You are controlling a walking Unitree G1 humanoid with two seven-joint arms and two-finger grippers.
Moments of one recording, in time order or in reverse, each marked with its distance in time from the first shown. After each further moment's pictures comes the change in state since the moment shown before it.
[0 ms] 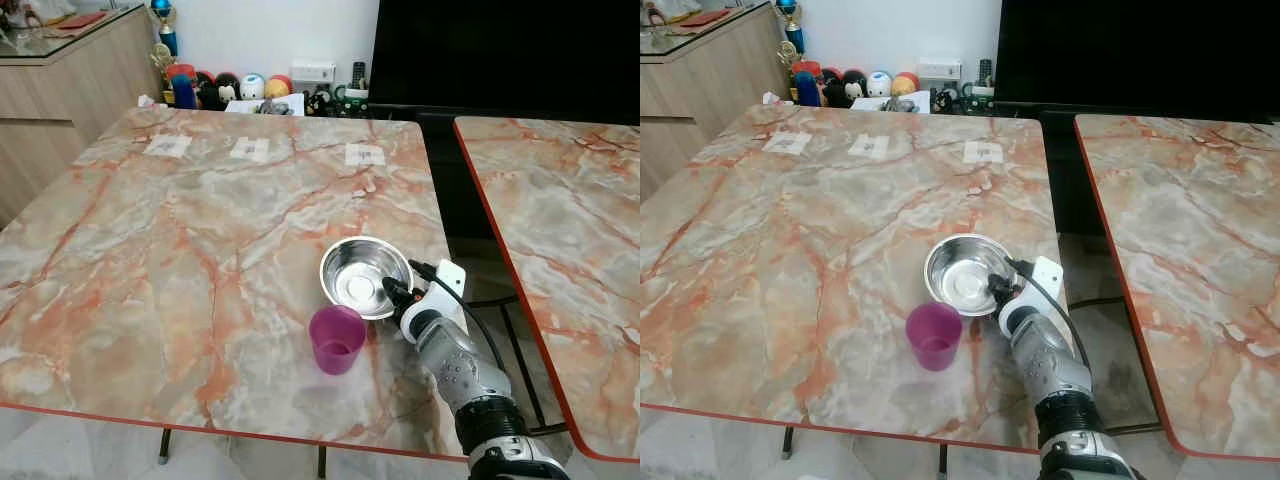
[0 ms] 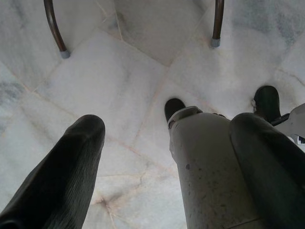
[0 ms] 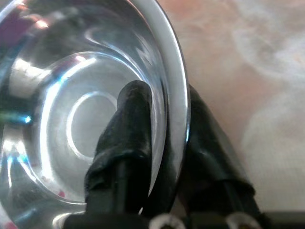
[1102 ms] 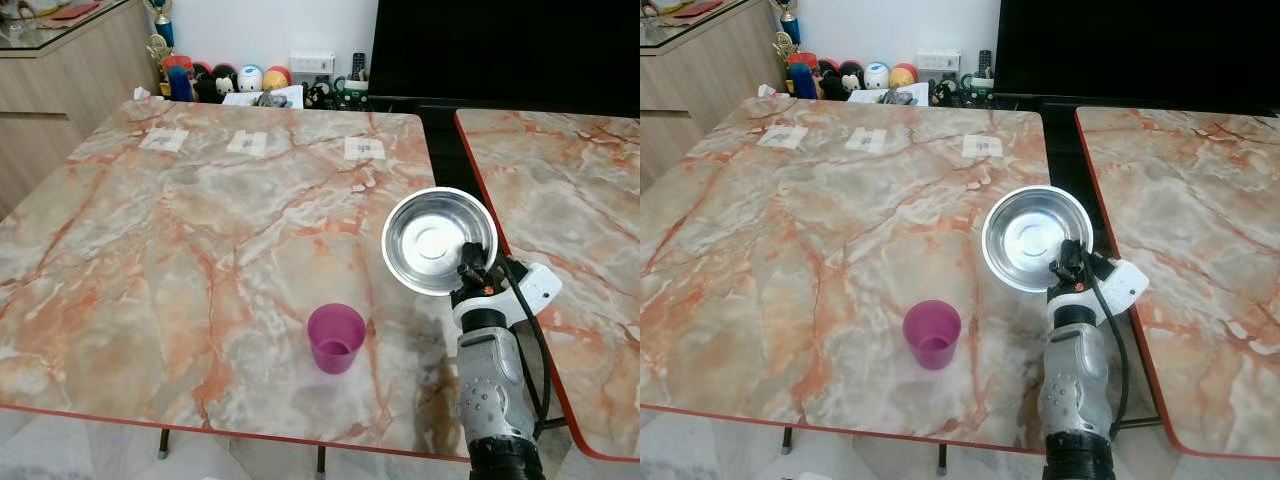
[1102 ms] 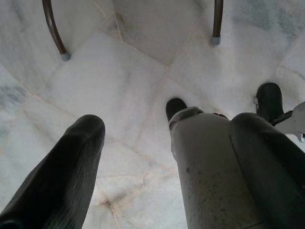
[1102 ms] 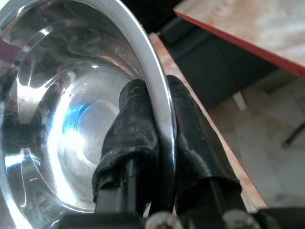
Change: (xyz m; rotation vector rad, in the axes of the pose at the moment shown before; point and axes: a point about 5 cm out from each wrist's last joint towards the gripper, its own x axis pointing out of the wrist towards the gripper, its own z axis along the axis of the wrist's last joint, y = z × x) left arm 0.000 0.000 0.000 0.023 -0.001 0.004; right arm -0.042 -0.004 0.047 0.061 -0.564 0.011
